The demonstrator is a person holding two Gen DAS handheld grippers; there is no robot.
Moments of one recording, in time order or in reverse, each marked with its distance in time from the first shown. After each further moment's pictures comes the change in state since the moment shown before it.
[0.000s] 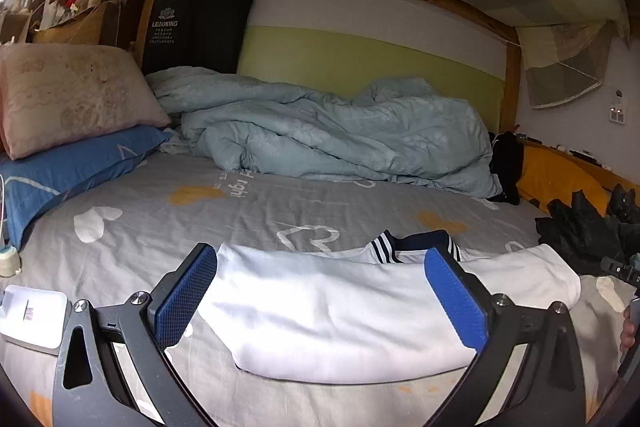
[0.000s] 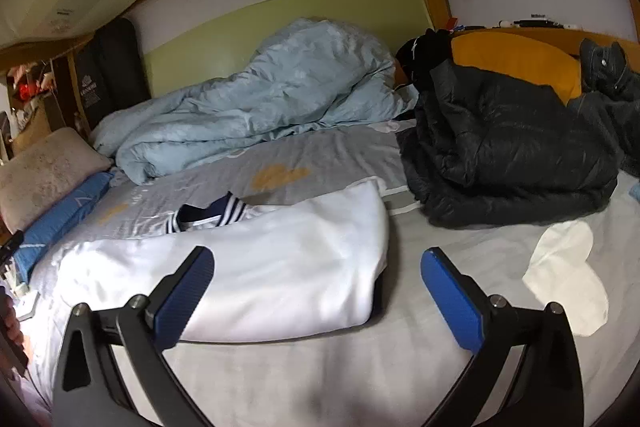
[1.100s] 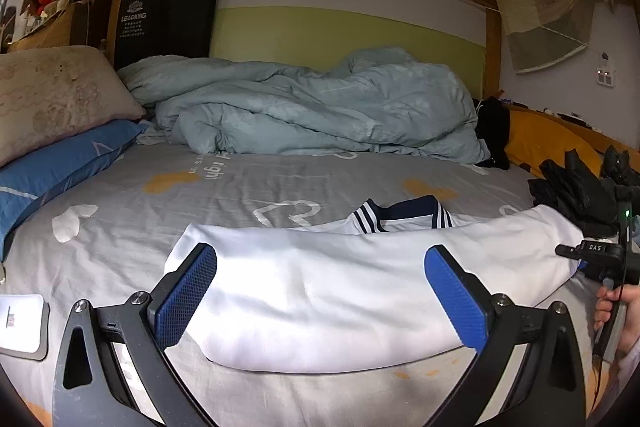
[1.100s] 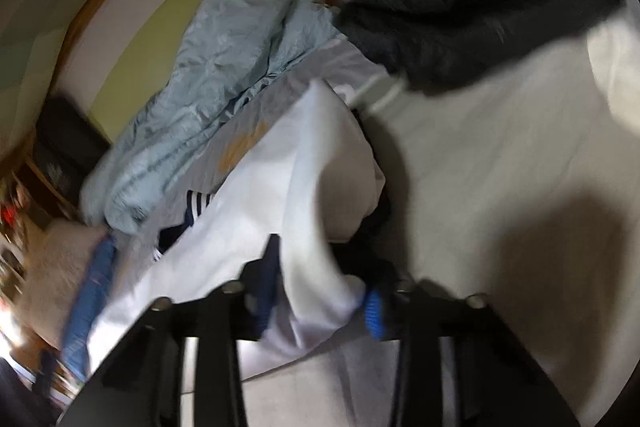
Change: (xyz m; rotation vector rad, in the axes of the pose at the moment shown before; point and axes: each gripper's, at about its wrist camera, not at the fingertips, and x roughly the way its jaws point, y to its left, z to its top) left arm 0.028 -0.026 -0.025 0.085 0.072 -0.043; right arm 0.094 -0.036 -0.036 0.418 0.151 0.010
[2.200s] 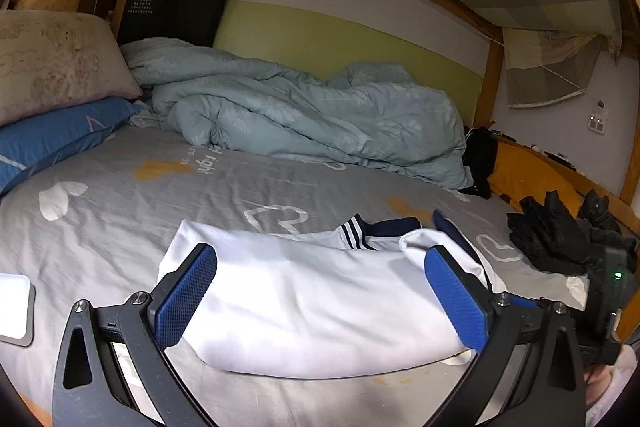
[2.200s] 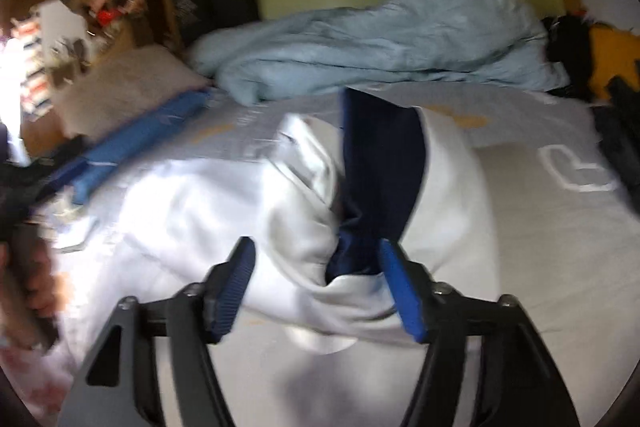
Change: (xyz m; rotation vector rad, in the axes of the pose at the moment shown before) left arm -0.017 0.023 0.013 -0.134 -0.015 -0.082; right arm -0.014 0.171 -0.094 -0.636 0.097 0.264
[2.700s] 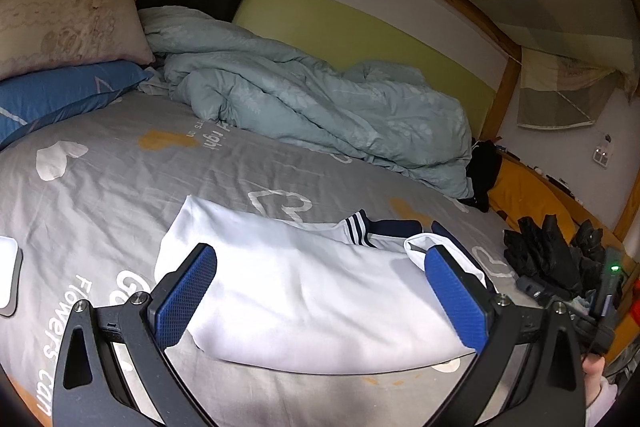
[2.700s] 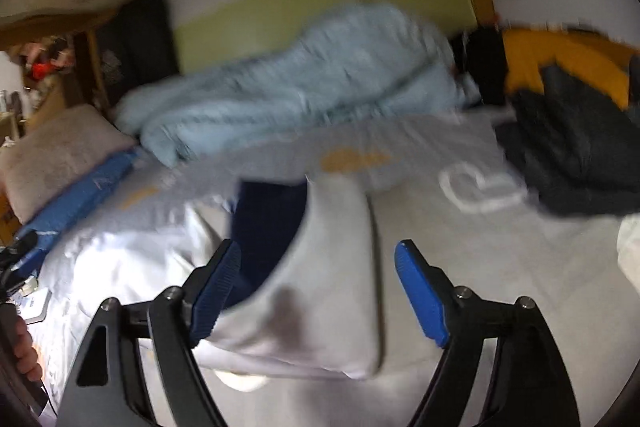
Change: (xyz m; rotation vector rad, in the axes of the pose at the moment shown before) left arm 0.007 0.022 -0.001 -0.131 0.043 -0.011; right arm -0.025 -0.048 0.023 0.171 -0.097 -0.279
